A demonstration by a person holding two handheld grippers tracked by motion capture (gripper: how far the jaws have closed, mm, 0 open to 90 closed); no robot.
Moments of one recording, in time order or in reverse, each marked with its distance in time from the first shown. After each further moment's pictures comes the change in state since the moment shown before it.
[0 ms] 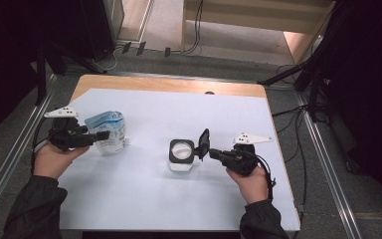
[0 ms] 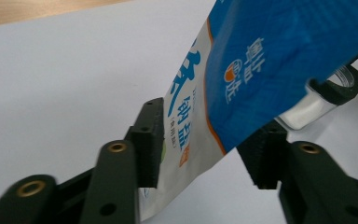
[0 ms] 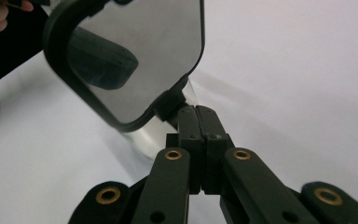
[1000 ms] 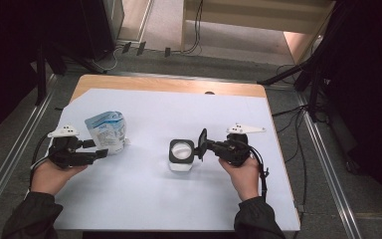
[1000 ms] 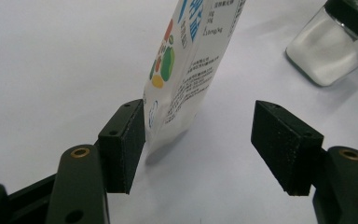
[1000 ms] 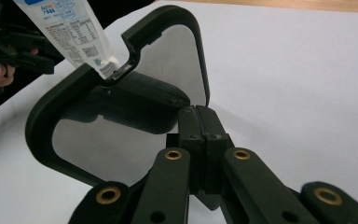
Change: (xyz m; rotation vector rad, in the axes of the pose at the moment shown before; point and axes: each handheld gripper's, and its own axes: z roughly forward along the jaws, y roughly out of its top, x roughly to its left) left arm -0.003 -0.048 0.004 0.058 0.065 -0.001; right arm 0.003 0.024 0.018 -0.034 0.011 0.022
